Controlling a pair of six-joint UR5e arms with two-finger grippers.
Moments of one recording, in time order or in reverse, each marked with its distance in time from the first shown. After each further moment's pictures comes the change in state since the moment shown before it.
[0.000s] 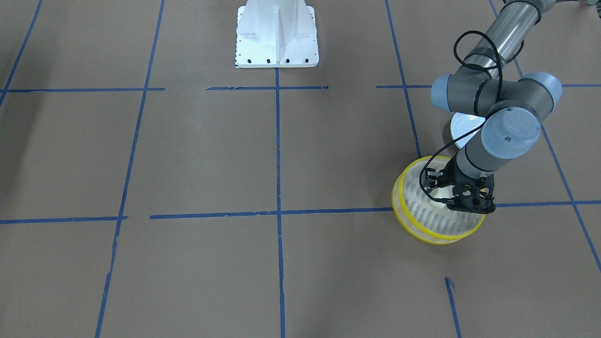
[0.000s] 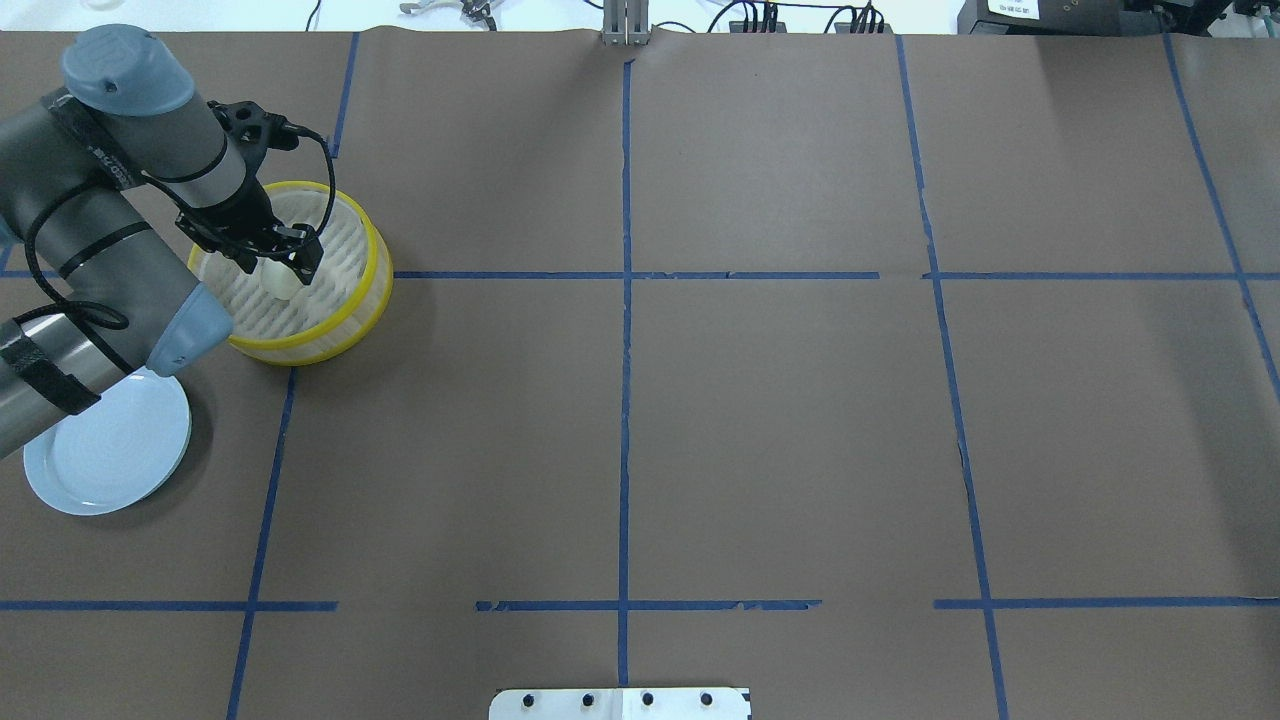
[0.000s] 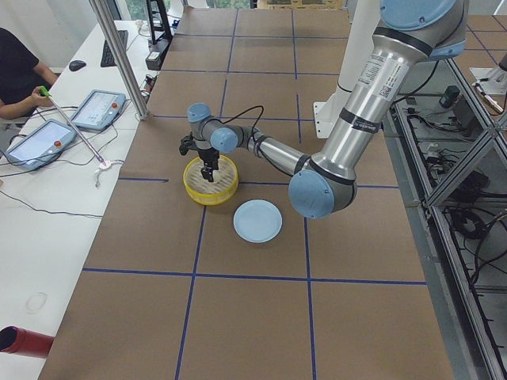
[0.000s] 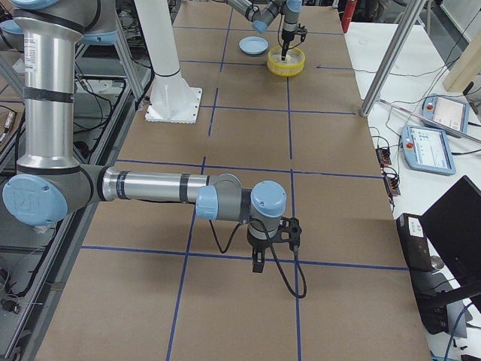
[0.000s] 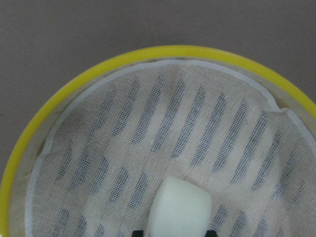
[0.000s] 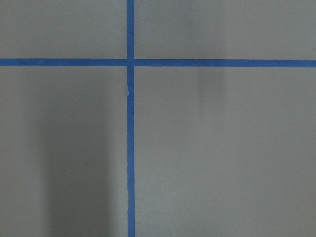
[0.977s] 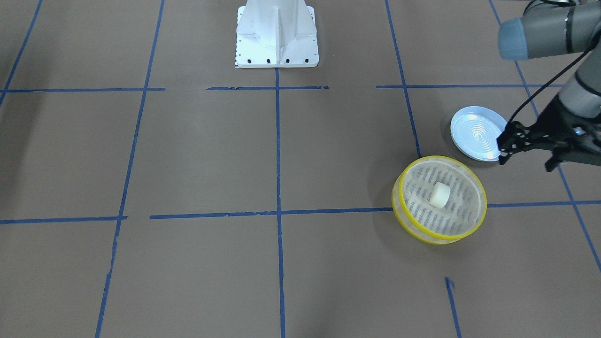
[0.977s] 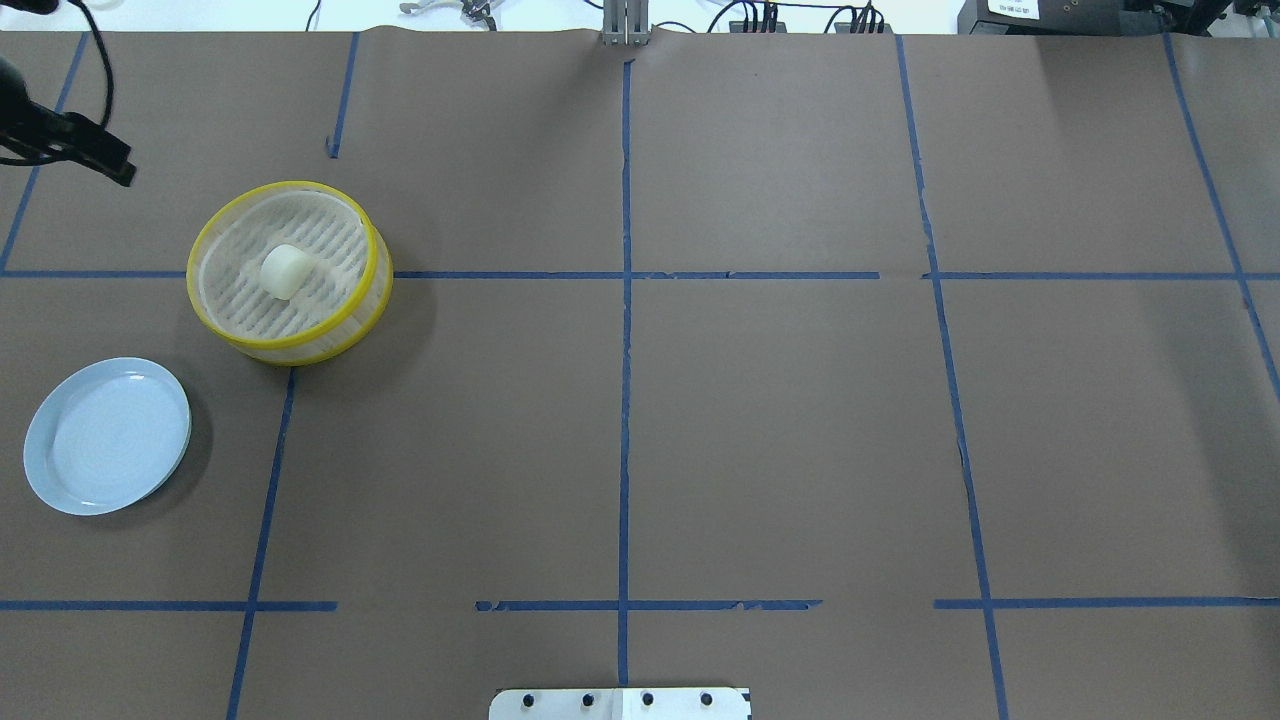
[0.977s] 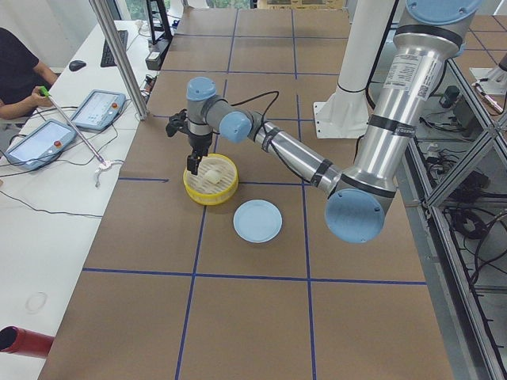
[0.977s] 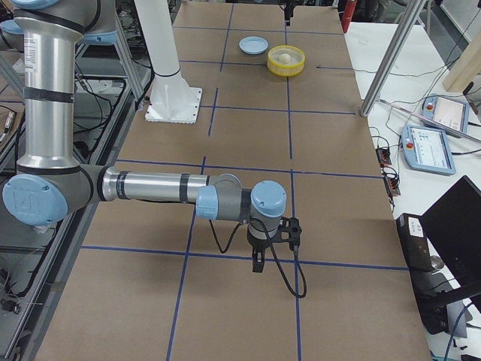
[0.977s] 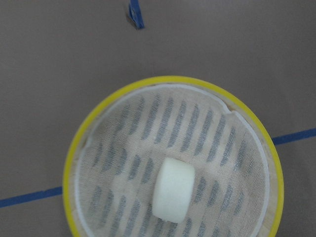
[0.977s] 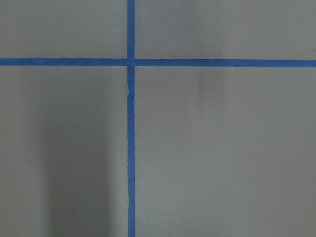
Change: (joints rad) left arm -0.298 0.201 -0.365 0.143 -0.003 0.282; right arm -0.001 0.000 0.000 0.000 0.000 0.000
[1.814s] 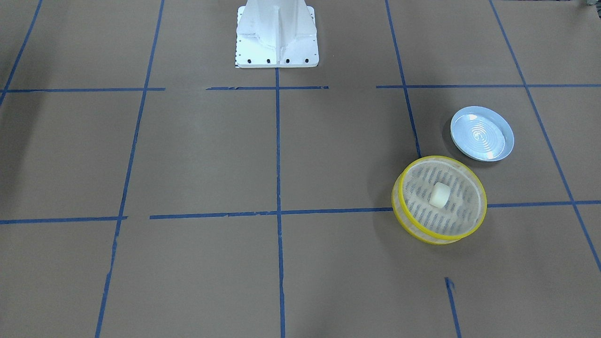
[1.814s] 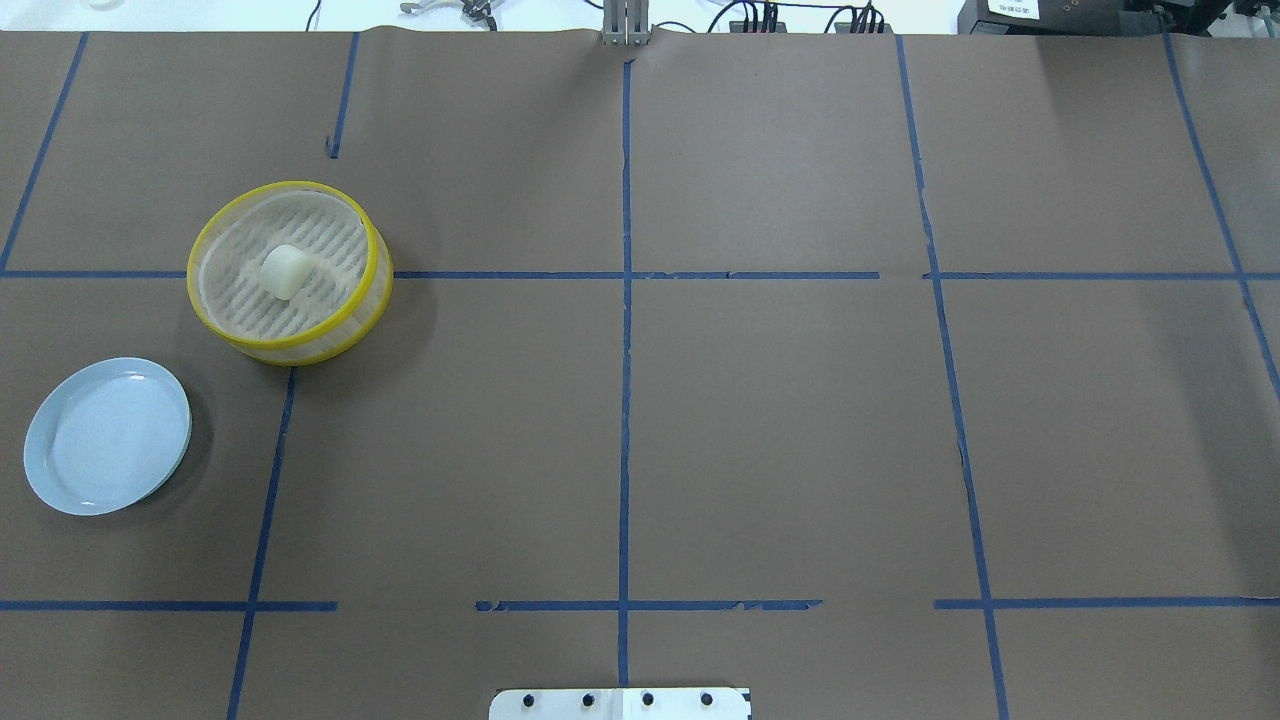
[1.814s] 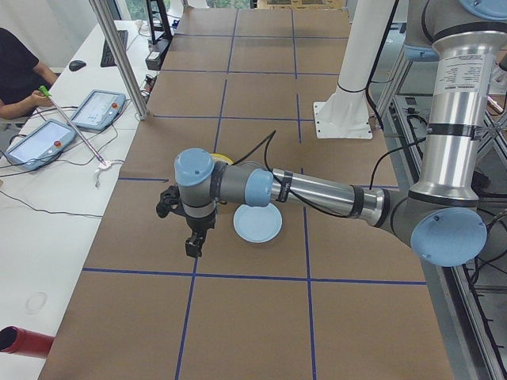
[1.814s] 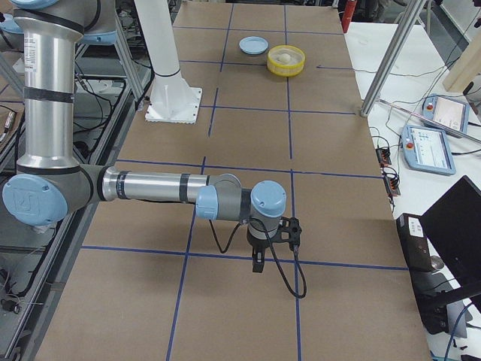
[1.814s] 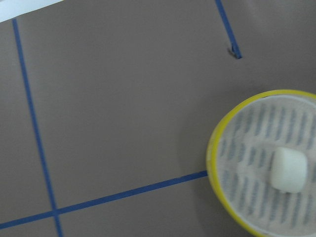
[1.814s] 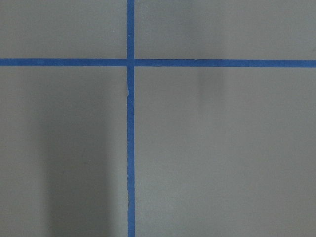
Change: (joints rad) left arm -0.356 0.244 0.163 0.046 -0.153 0.510; right arm 0.001 0.000 0.000 0.000 0.000 0.000
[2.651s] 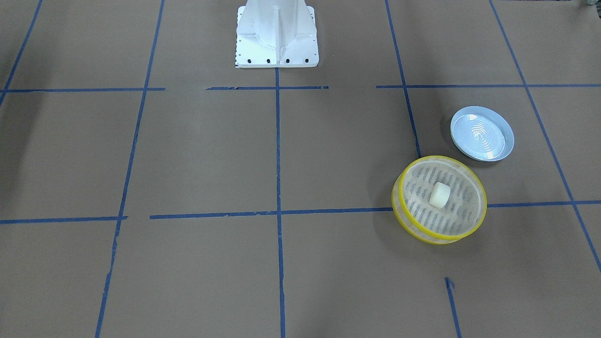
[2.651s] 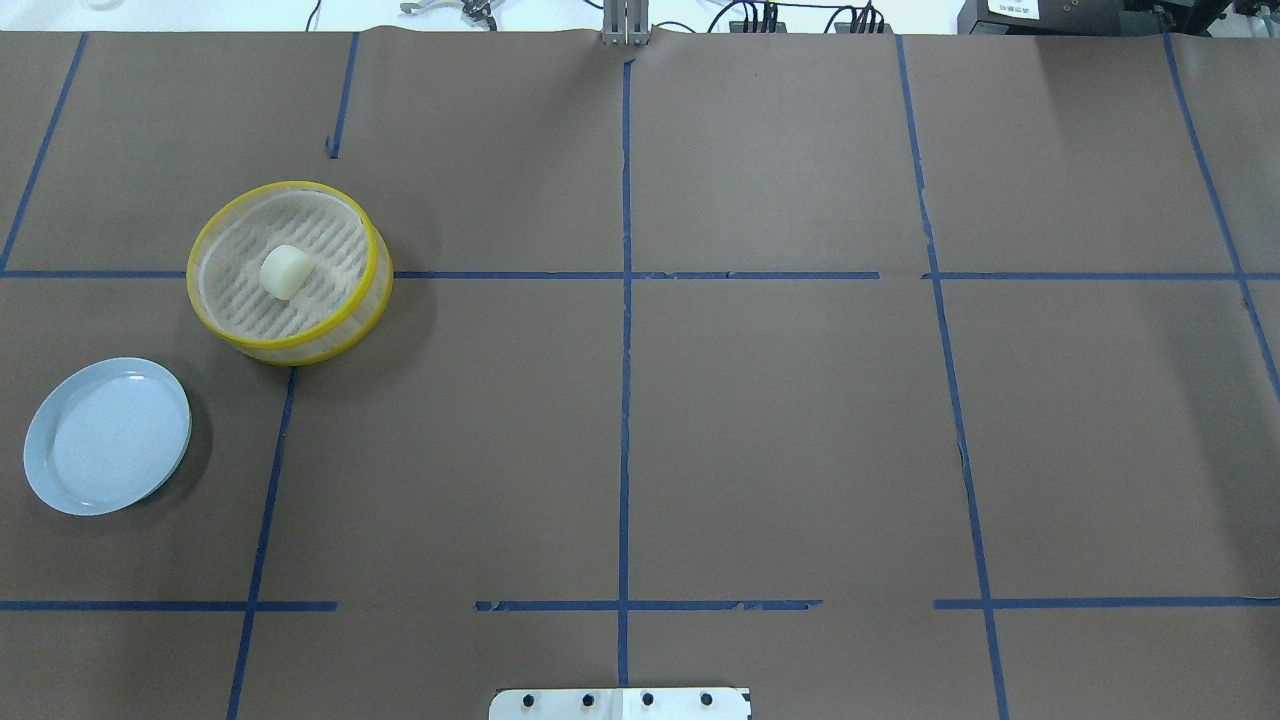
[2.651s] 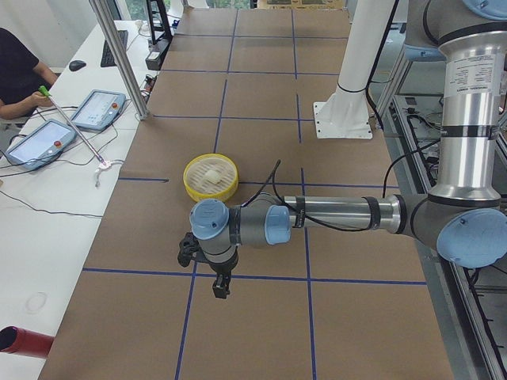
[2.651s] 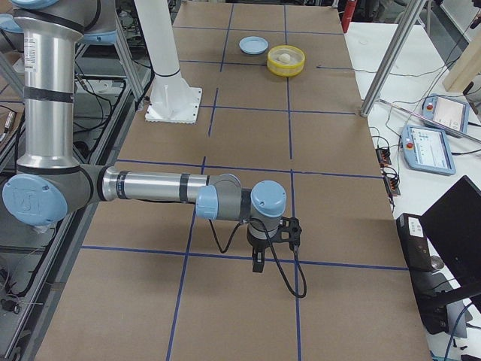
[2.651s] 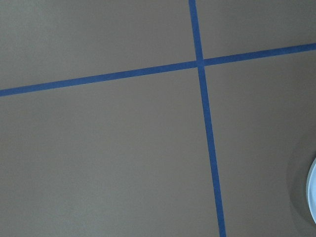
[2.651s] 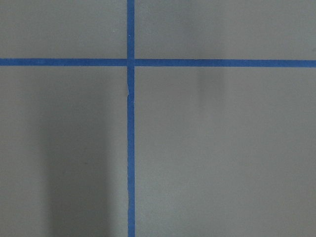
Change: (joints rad) left arm -0.009 0.060 0.064 0.009 -0.005 0.004; right arm 0.000 0.000 0.000 0.000 0.000 0.000
